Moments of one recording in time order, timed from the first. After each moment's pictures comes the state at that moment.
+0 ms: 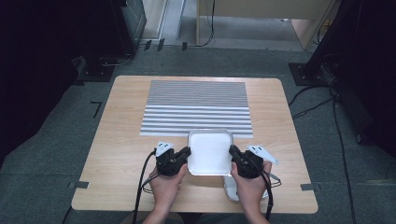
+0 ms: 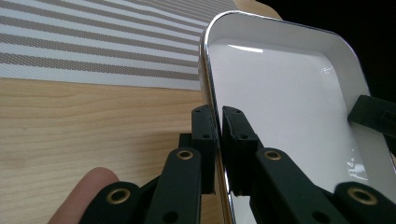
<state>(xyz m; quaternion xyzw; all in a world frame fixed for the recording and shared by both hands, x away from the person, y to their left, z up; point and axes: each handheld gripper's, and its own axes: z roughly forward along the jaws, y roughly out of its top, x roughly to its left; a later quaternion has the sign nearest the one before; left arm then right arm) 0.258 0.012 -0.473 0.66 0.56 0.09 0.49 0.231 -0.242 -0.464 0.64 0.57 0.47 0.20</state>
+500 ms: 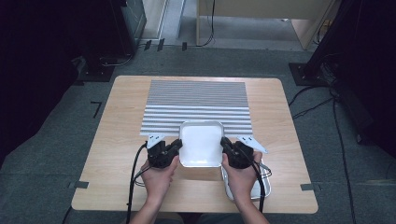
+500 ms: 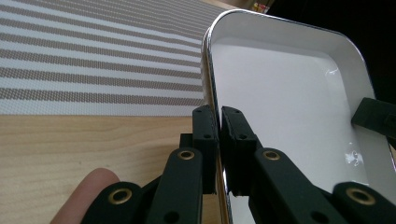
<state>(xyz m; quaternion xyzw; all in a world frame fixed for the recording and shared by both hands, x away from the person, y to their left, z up) 0.277 0.033 -0.459 0.65 0.56 0.12 0.49 0.257 -0.219 -0.454 0.63 0.58 0.48 0.20</state>
